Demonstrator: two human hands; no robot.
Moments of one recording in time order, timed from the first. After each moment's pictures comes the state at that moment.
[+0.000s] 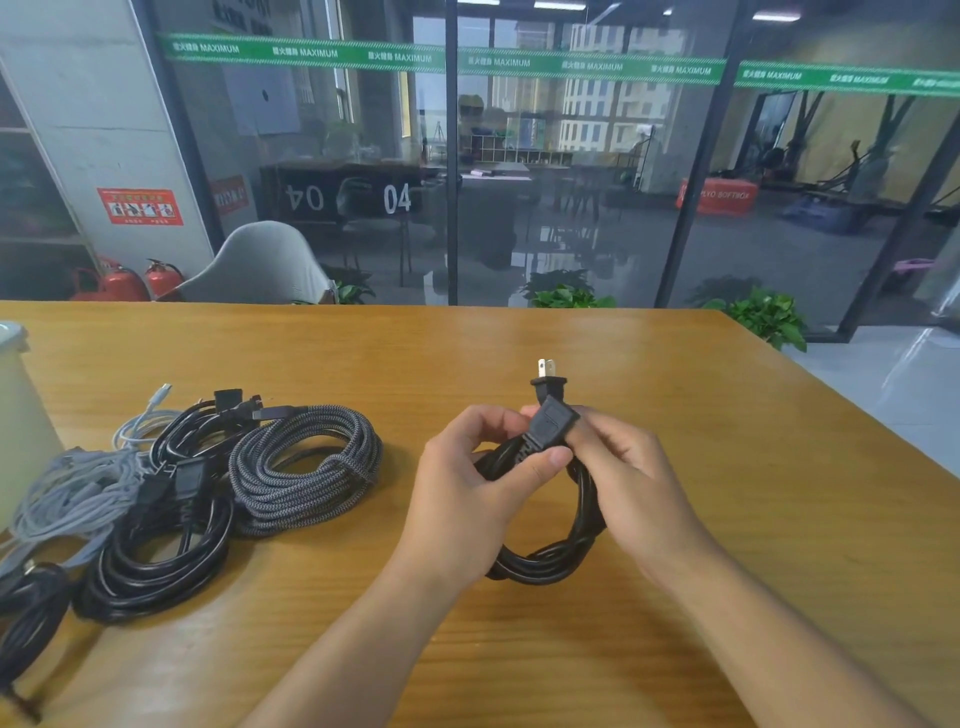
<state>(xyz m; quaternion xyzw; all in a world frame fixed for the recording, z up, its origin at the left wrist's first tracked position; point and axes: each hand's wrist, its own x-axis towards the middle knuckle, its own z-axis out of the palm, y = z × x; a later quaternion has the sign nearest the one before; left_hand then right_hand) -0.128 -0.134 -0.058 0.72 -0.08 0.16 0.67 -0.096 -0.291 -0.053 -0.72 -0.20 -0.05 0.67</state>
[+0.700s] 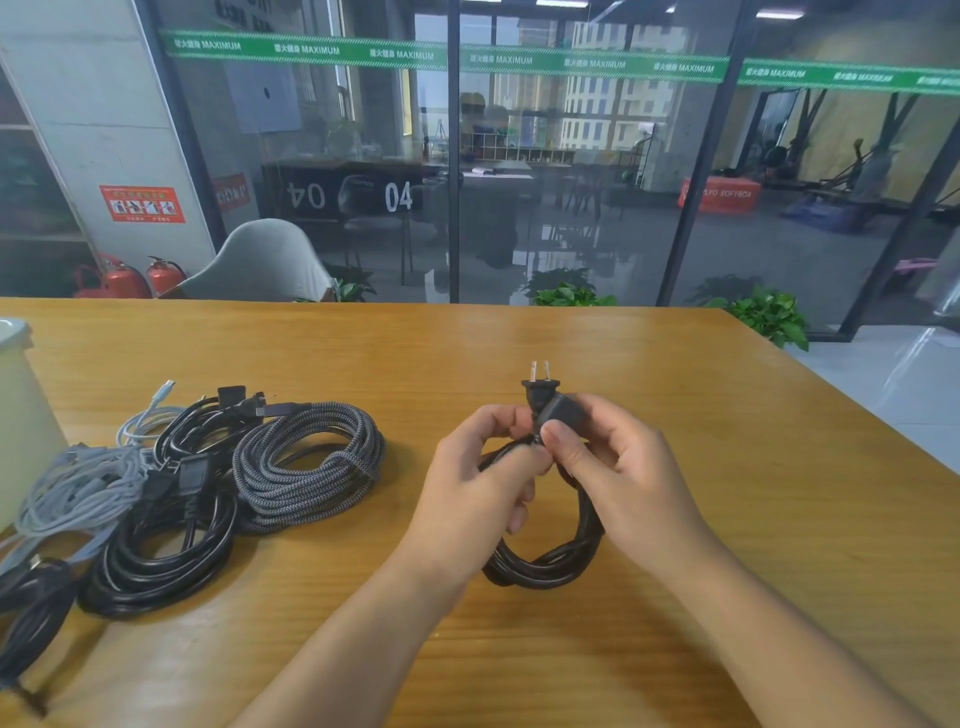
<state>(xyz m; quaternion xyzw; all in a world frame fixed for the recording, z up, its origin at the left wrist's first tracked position) -0.130 -0.135 -0.057 0.66 -0.08 0.06 0.74 -0.095 -0.292 -0.057 -0.73 -0.24 -0.08 0.63</state>
